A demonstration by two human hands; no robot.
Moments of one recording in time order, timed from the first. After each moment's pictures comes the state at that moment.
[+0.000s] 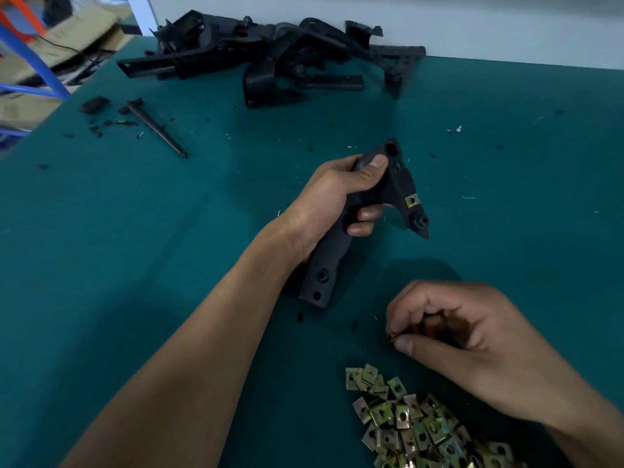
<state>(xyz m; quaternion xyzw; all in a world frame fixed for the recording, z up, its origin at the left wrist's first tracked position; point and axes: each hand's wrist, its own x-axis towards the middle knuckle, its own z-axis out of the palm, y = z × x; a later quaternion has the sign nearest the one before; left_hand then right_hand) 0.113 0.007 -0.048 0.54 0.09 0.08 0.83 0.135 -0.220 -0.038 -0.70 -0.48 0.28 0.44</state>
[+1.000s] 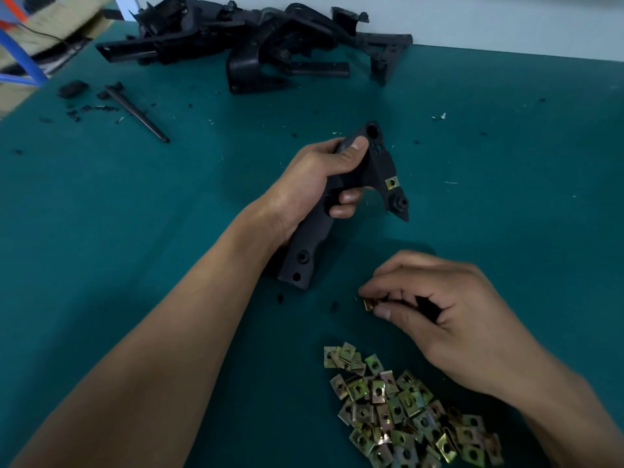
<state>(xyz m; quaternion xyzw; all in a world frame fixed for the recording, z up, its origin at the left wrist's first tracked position) 0.113 0.006 -0.048 0.55 0.09 0.09 0.83 0.134 -0.219 -0.047 -0.74 -0.53 0.15 0.37</state>
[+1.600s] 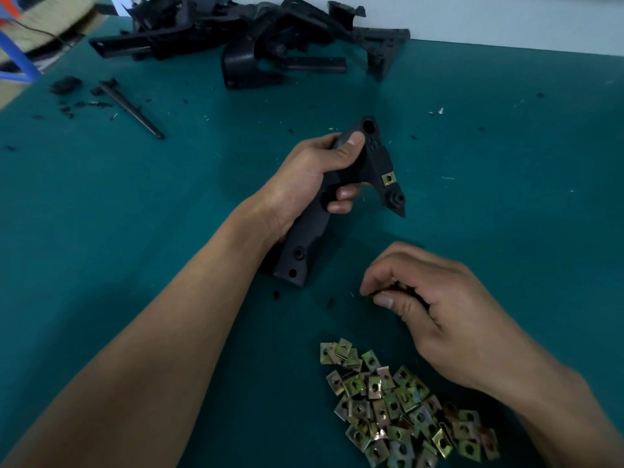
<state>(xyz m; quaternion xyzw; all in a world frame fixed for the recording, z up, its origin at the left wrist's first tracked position) 0.114 0.007 -0.050 0.56 0.08 0.09 0.82 0.132 -0.218 -0.047 -0.75 -0.54 0.16 0.35</state>
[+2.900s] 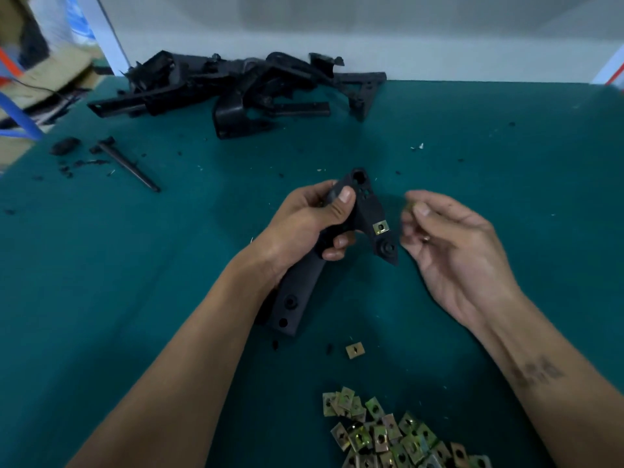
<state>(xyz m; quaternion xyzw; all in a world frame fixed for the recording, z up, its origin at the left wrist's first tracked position) 0.111 0.004 -0.048 0.58 0.05 0.07 0.81 0.195 -0.173 -0.046 -0.49 -0.11 0.26 0.83</state>
